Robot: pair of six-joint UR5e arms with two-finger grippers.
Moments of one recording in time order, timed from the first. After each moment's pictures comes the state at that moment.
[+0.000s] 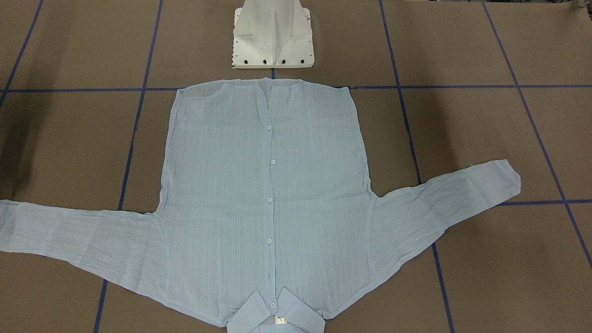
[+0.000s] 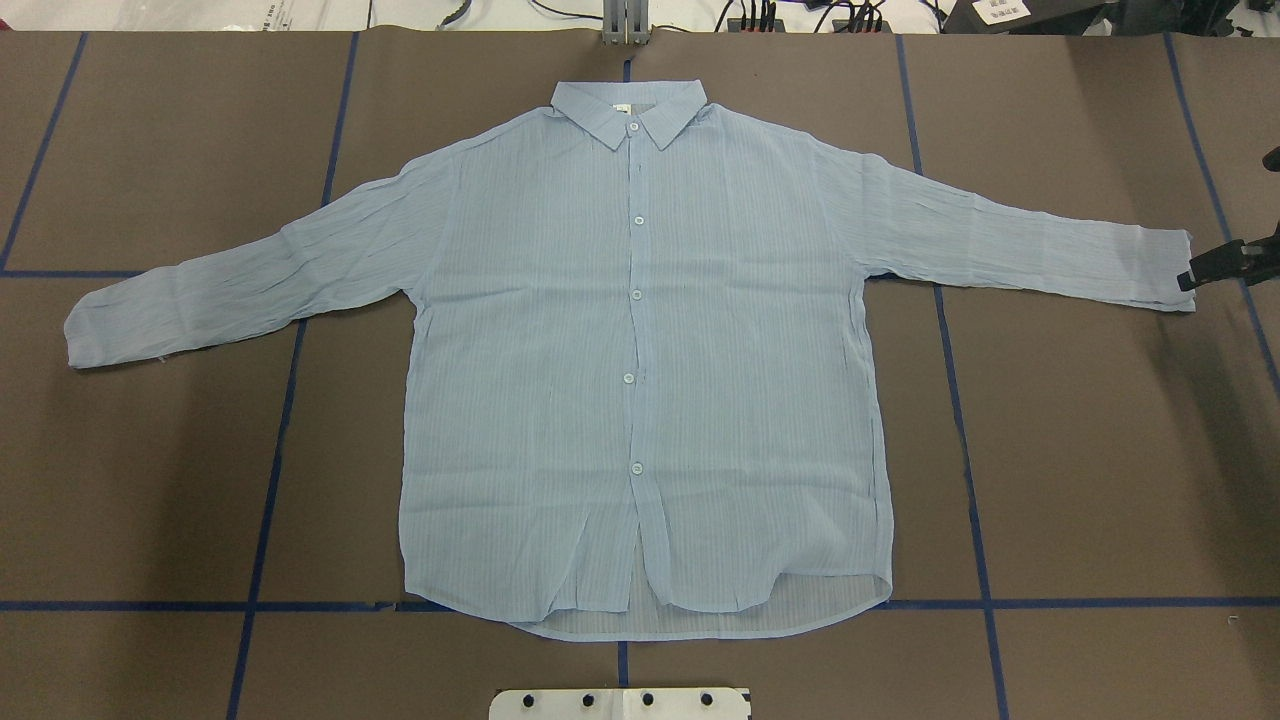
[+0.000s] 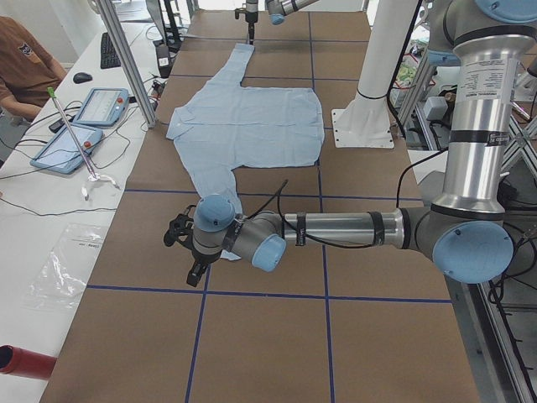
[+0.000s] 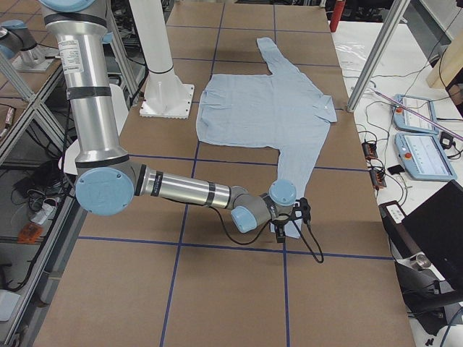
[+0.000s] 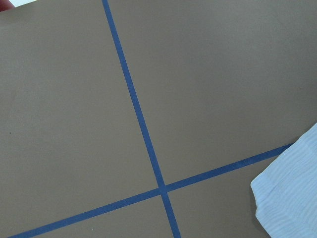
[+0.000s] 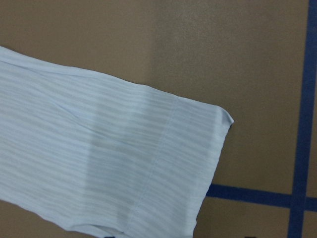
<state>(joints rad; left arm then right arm) -1.50 -1.61 -1.47 -2.09 -2.33 -0.06 1.25 -1.44 1.19 -0.87 2.32 0.42</state>
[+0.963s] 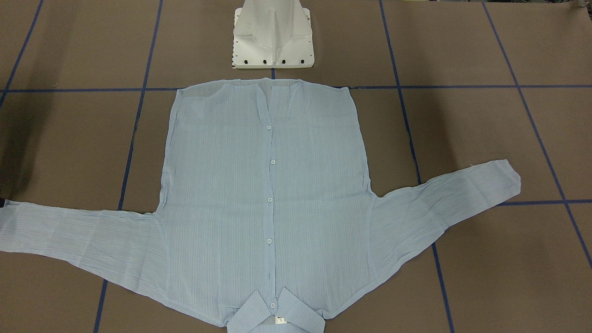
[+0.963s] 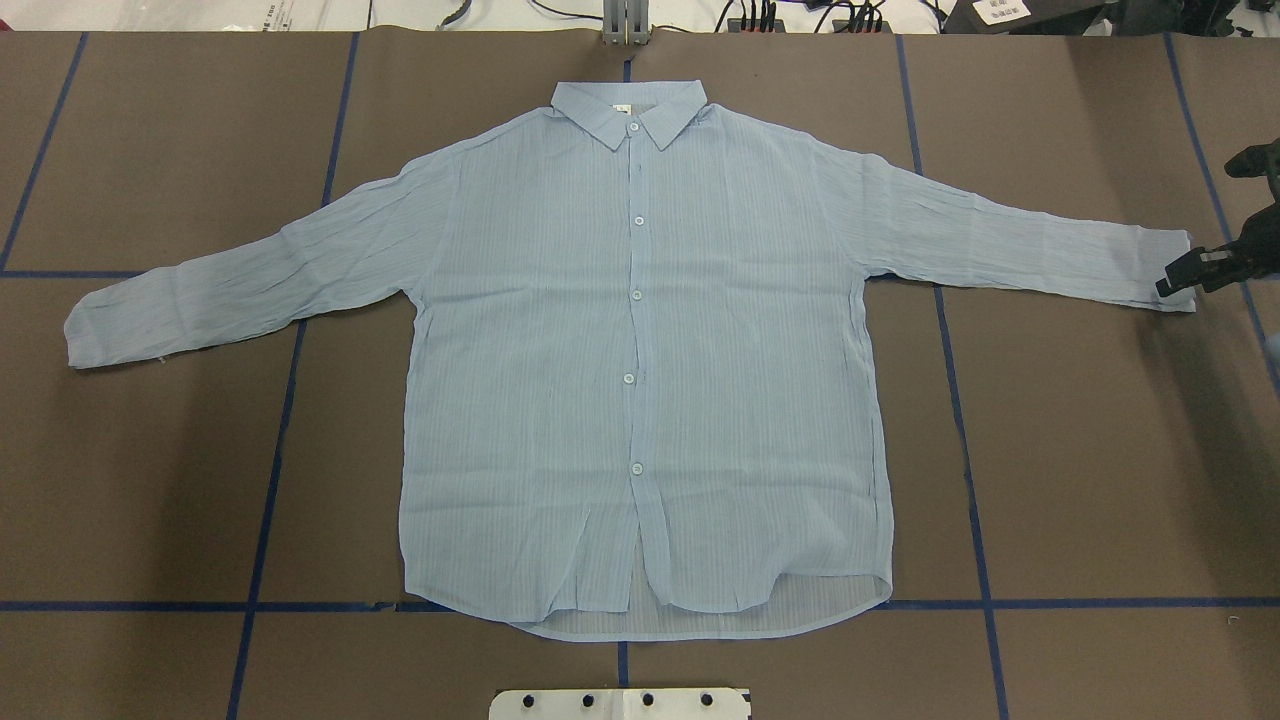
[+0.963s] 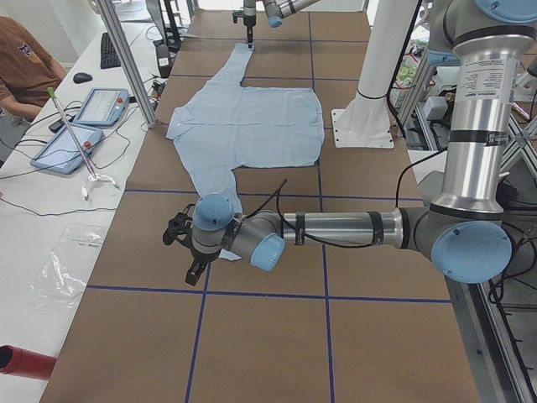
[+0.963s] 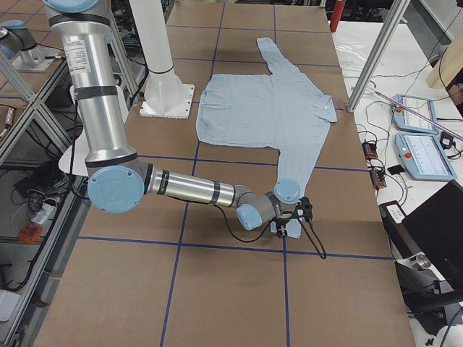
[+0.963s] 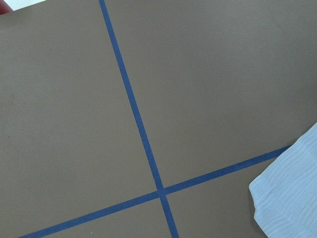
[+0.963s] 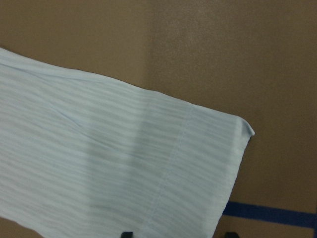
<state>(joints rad) -1.50 -1.62 -1.47 -2.09 -2.33 -0.06 1.23 -1.39 1.14 -0.88 2.31 0.42</state>
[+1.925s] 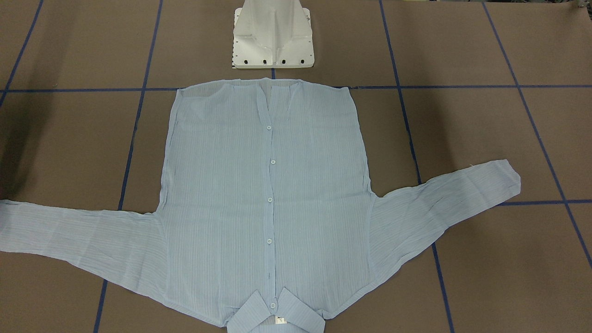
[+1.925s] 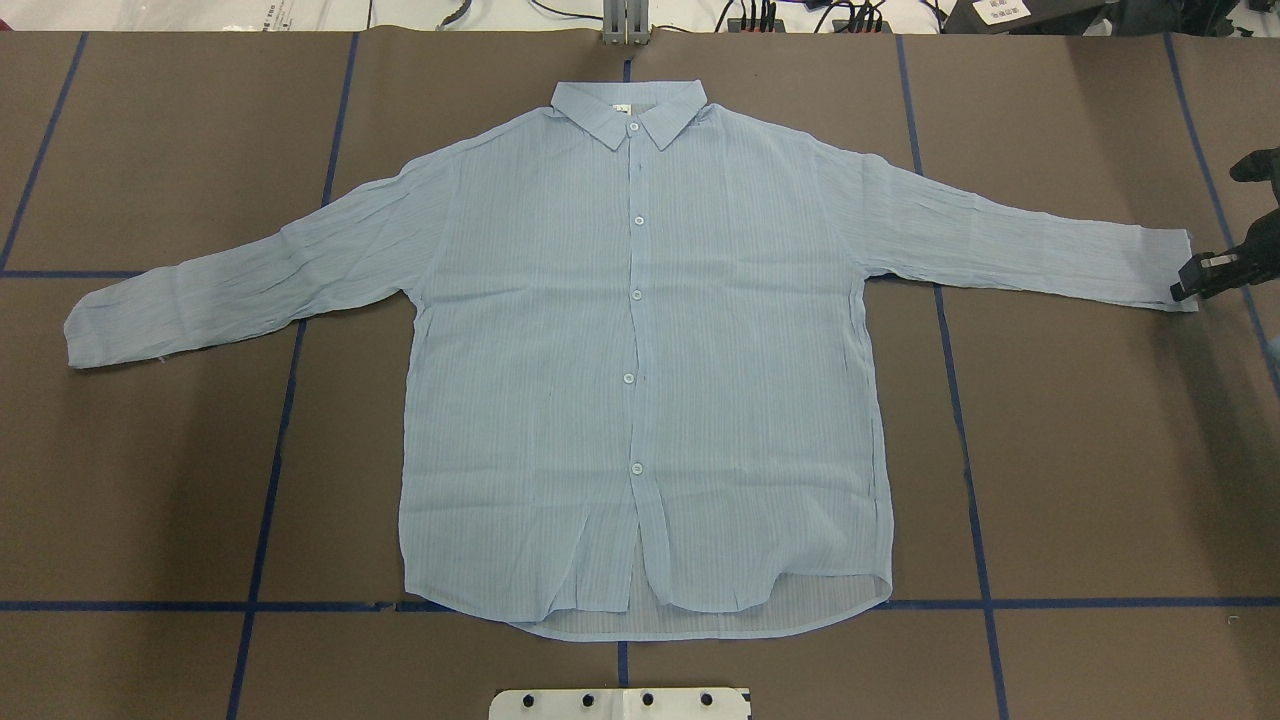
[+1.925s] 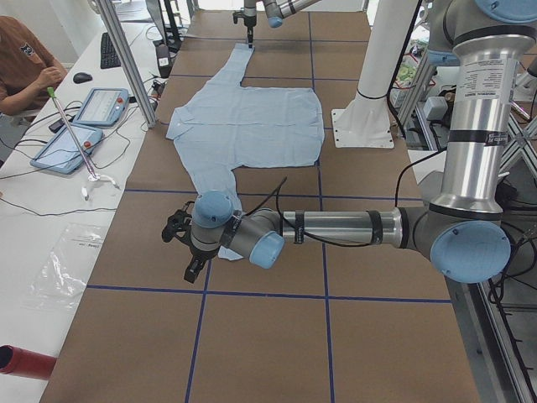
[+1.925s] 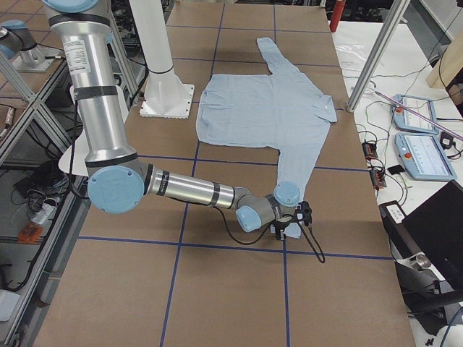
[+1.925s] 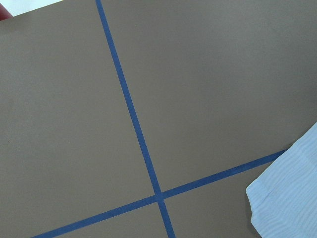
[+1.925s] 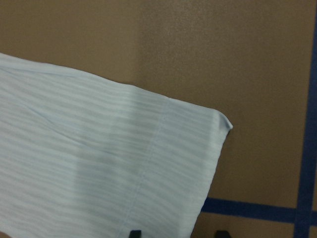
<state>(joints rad) -1.50 -1.62 -1.48 -2.09 -2.33 -0.06 1.23 -1.39 1.13 -0.90 2.29 0.42</state>
